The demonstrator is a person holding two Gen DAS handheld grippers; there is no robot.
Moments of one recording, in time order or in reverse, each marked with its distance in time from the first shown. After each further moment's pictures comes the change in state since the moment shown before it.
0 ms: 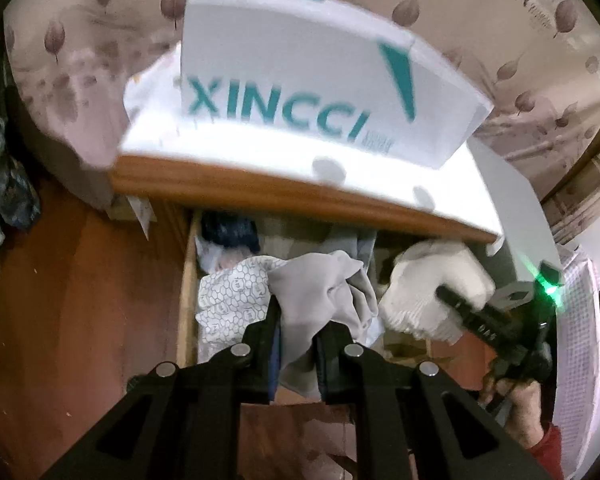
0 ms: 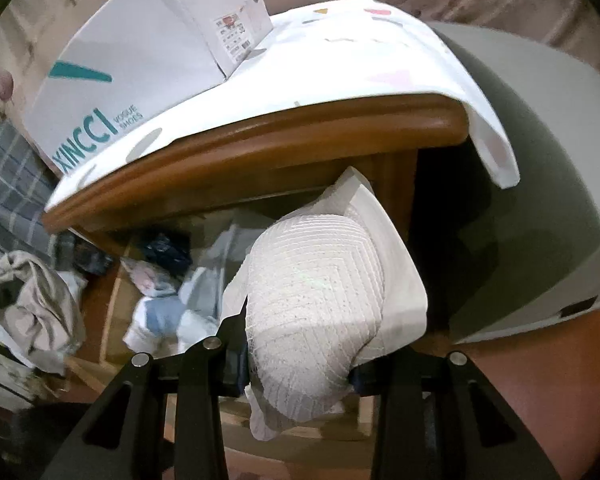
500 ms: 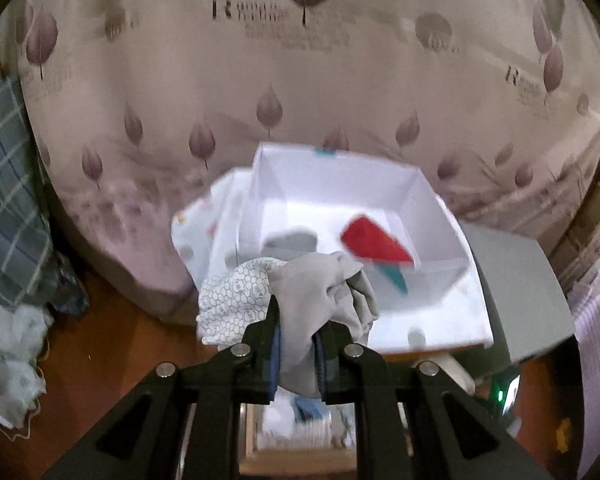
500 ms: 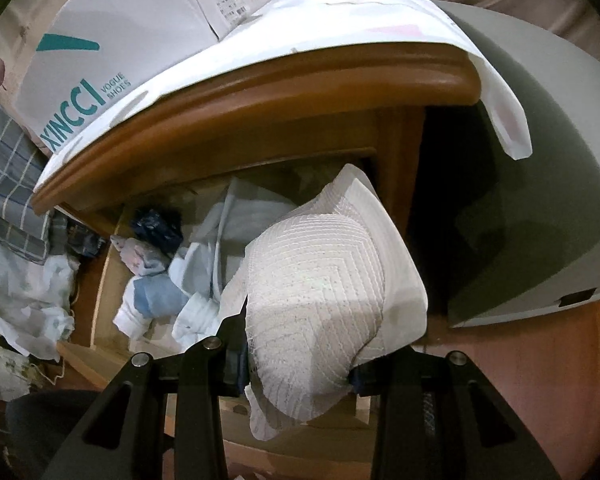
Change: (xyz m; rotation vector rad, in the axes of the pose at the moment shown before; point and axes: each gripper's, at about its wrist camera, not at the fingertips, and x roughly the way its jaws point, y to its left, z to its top) left arm -0.118 -0.008 0.114 0.069 -0.271 0.124; right arm 0.018 0.009 -0.008 -0.032 0.075 -0.049
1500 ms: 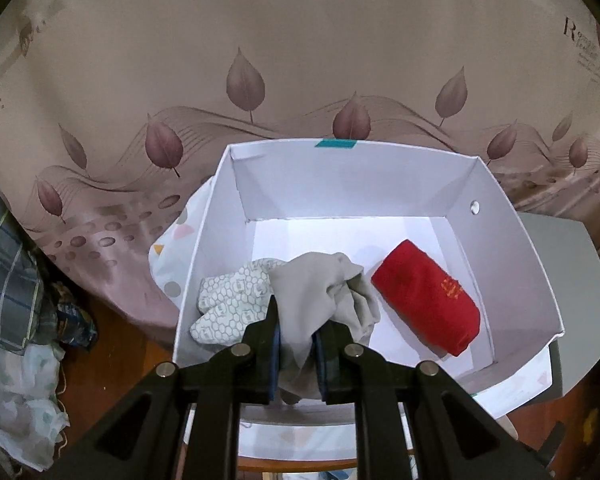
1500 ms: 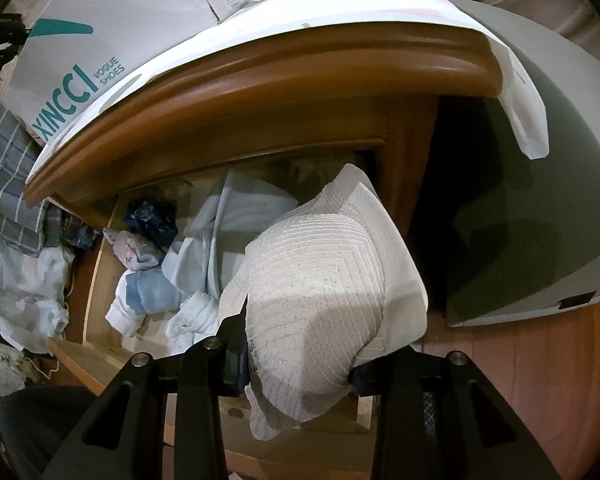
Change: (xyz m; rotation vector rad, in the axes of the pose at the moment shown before) left arm 0.162 -0.021 0.068 0.096 0.138 0.088; right arm 0.008 0.000 0.002 -0.015 0.025 -0.015
